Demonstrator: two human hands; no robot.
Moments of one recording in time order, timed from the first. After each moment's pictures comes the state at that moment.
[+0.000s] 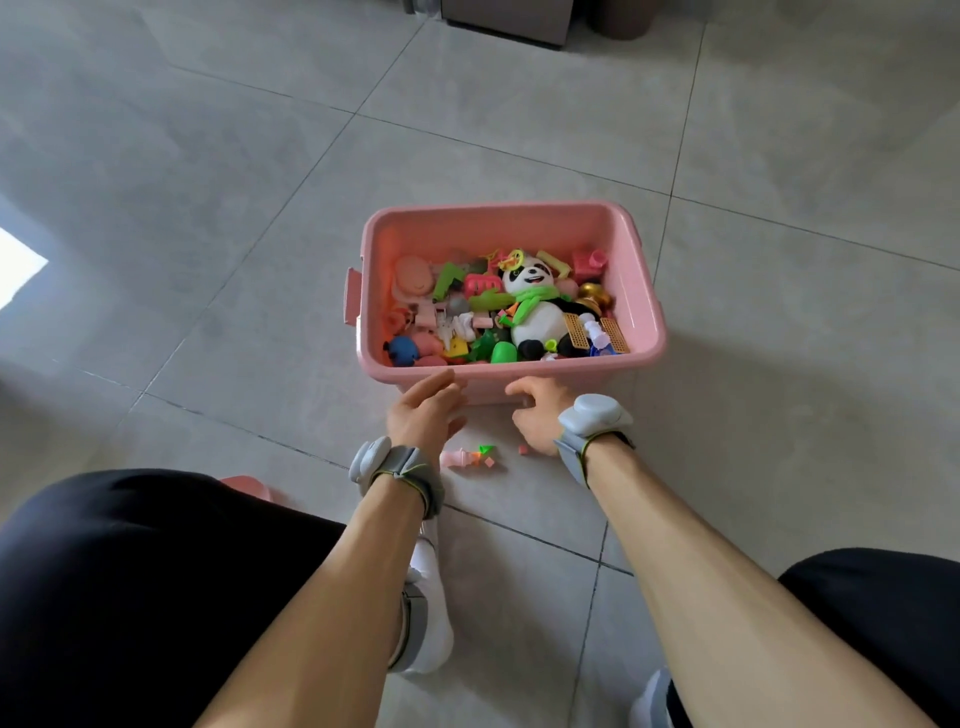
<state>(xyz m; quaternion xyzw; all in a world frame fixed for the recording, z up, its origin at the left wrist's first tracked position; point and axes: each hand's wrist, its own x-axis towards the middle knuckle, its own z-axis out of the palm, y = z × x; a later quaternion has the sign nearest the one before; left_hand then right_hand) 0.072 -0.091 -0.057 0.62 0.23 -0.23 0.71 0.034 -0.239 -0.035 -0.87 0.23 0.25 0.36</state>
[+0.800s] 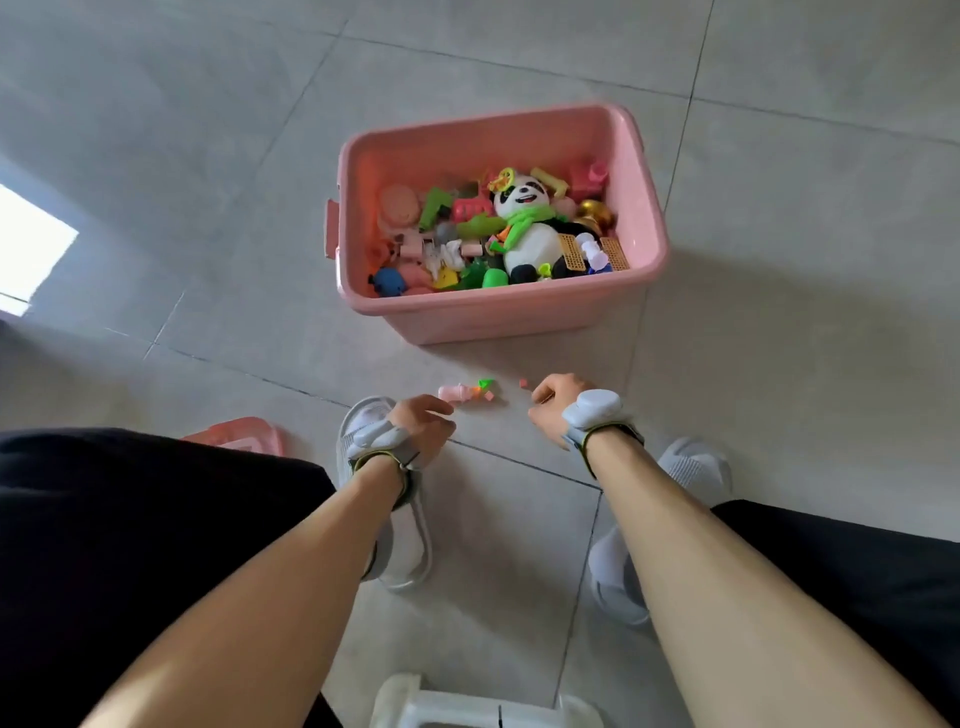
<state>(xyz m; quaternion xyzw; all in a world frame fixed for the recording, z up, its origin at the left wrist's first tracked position) 0.030 -0.058 -0.122 0.86 0.07 -0.38 0.32 -0.034 -0.253 -0.083 -0.85 0.28 0.26 0.36</state>
